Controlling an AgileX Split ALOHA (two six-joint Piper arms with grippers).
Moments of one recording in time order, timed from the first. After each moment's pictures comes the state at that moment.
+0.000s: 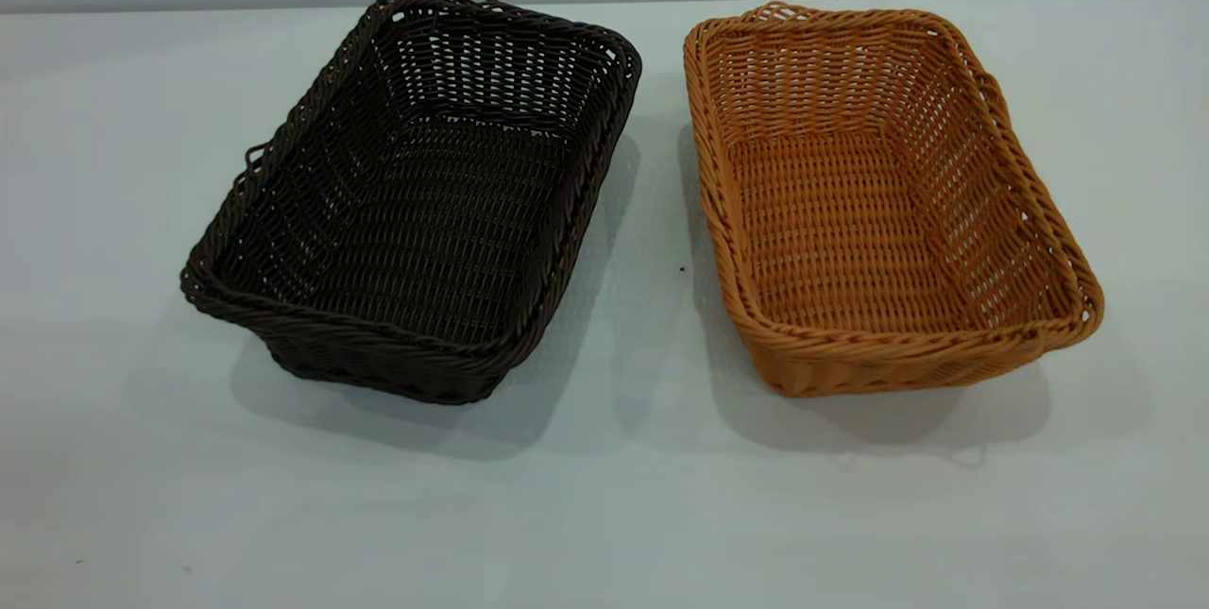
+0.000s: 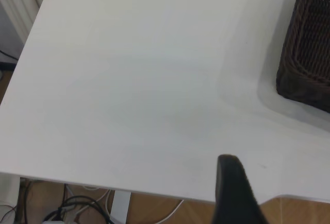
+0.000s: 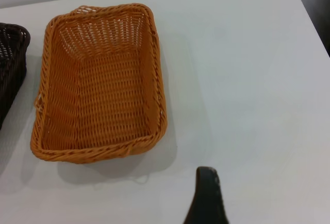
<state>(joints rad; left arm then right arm) 0.01 -0.02 -0.49 0.08 1.14 -0.14 -0.01 -0.02 -0.46 0.05 1.14 0.07</state>
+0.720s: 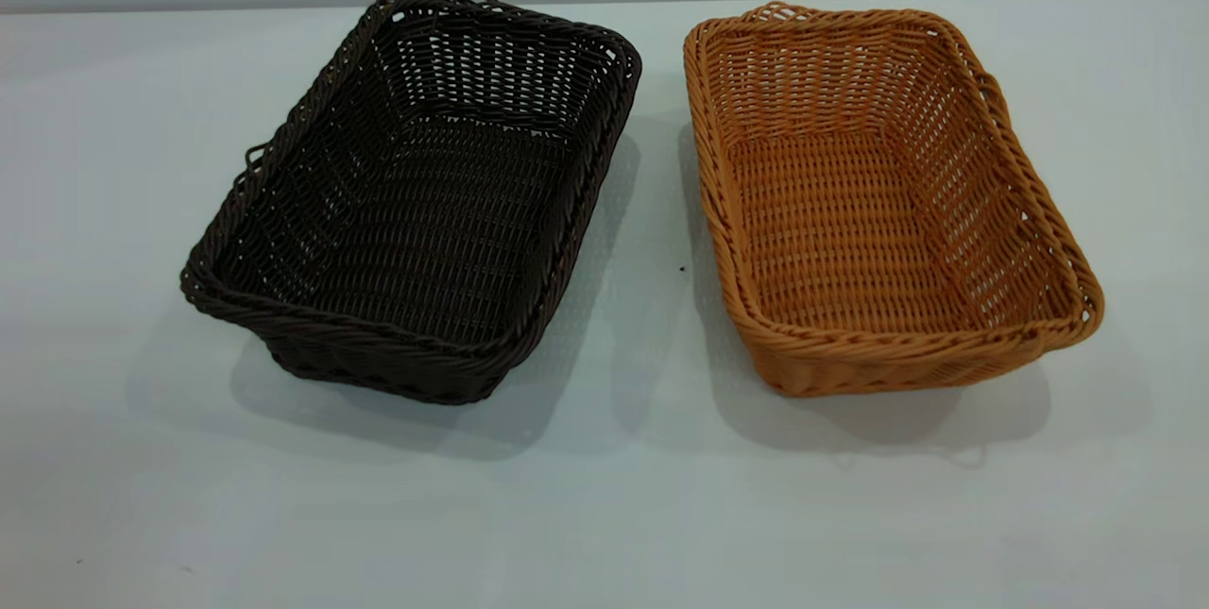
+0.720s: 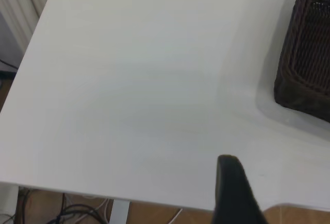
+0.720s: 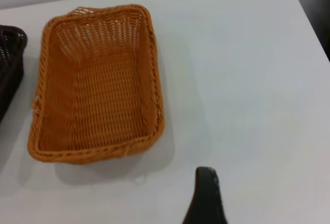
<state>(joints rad) 0.01 0.00 -0.49 0.08 1.12 -0.14 -0.01 0.00 -0.46 0.05 1.13 0.08</state>
